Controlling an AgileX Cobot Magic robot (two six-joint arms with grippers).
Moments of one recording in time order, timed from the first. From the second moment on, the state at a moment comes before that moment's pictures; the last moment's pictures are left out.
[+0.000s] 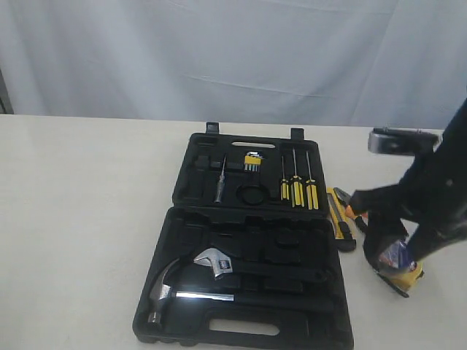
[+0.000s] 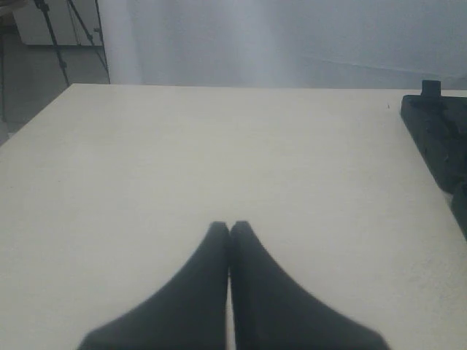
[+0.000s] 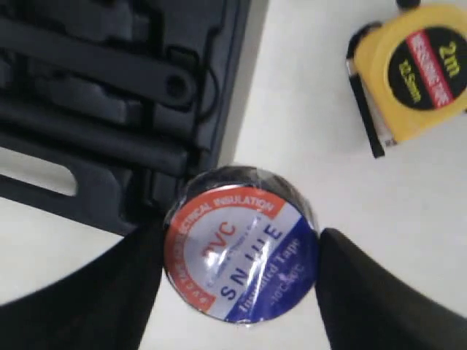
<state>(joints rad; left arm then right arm) 0.07 0.00 0.00 0.00 0.35 0.01 -0.22 1.59 -1.09 0.19 1.13 -0.03</state>
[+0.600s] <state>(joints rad) 0.07 0.00 0.00 0.00 0.35 0.01 -0.02 2.03 -1.81 0.19 1.21 -0.02</state>
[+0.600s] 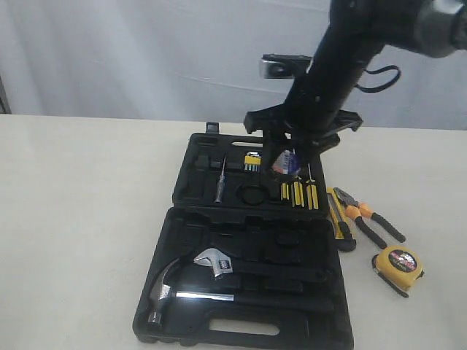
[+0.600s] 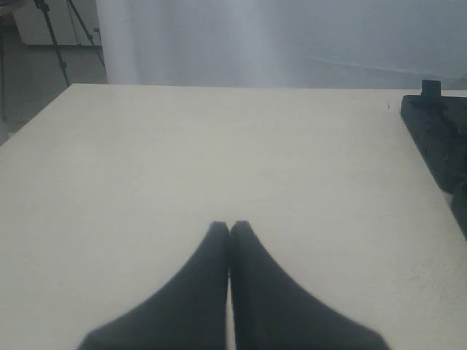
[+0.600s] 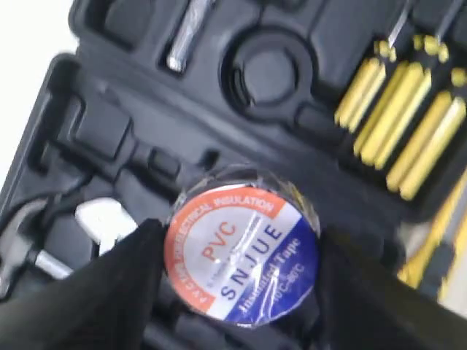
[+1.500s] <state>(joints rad) 0.07 0.00 0.00 0.00 0.35 0.01 0.03 2.45 -2.16 0.11 1.20 -0.04</state>
